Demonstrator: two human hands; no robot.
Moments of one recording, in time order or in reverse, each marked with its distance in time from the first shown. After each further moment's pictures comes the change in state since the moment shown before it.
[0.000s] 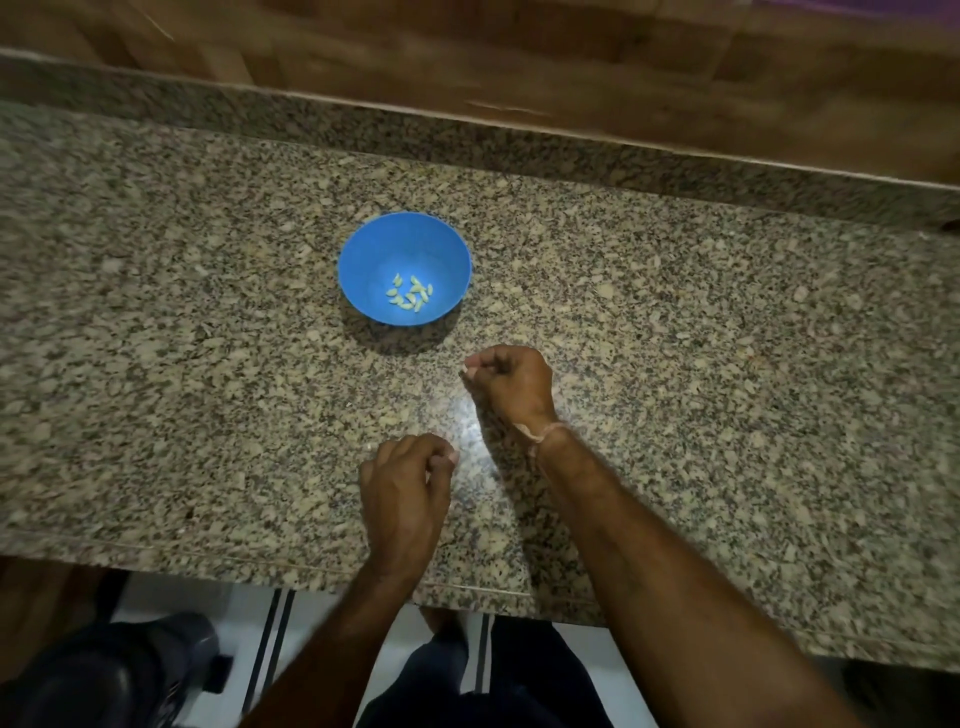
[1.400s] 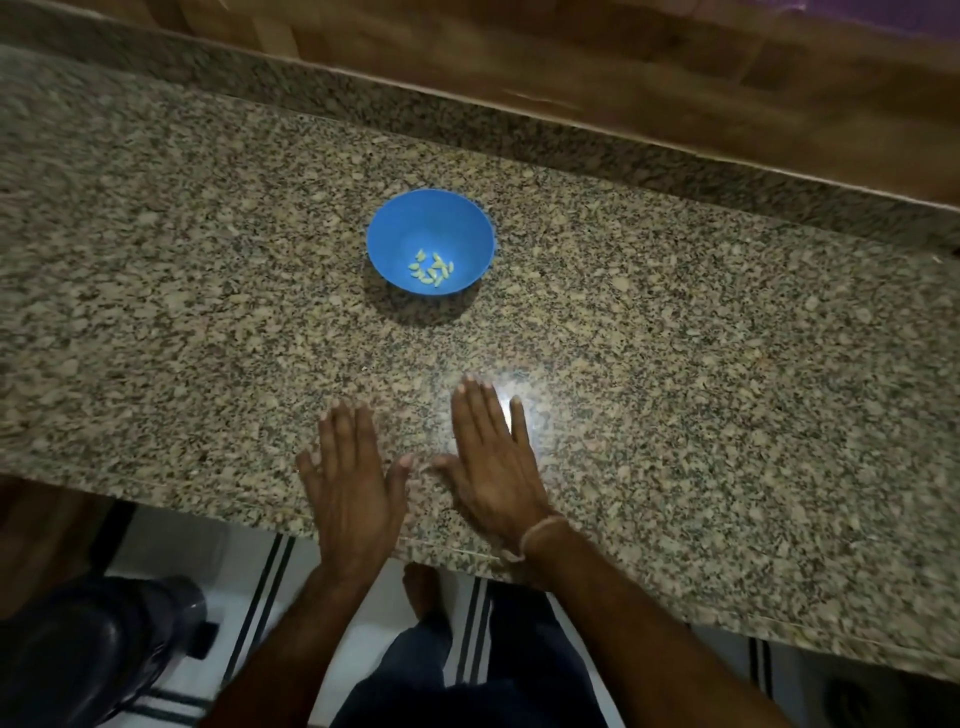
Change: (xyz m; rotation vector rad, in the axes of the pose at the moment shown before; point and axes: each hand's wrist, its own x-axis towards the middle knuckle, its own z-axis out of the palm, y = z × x) left_hand -0.038 -0.069 -0.006 0.347 0.039 -0.082; right_hand -0.115 0.051 0.009 -1.066 -0.276 -0.482
